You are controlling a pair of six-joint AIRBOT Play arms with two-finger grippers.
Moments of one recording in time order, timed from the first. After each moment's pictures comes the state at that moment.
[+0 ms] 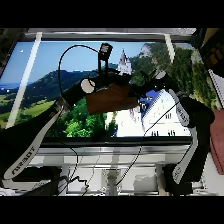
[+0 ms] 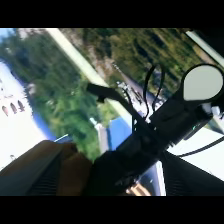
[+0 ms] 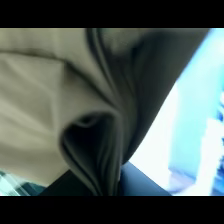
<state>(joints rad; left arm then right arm) -0.61 -1.52 1.37 0.76 -0.31 -0.98 0.06 -2.06 1.68 -0.73 1.24 1.35</state>
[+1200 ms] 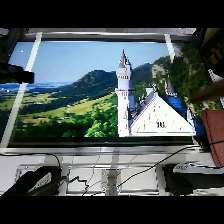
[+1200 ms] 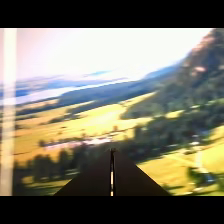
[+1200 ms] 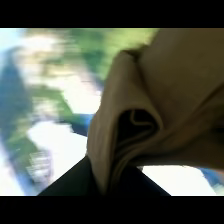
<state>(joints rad) -0.02 -1.03 1.37 1.83 -1.13 -1.43 -0.85 -1.49 2.02 -1.23 1.64 1.67</state>
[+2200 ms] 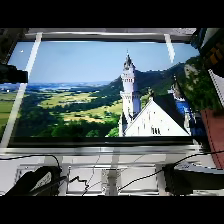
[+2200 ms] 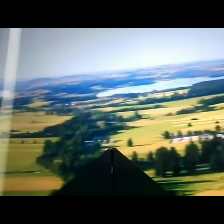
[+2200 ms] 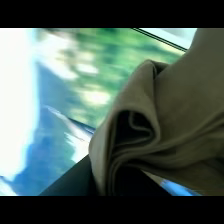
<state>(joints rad) 0.00 -0.99 1.37 1.80 -1.13 -1.44 -1.04 -1.47 1.98 -1.09 1.42 1.79</state>
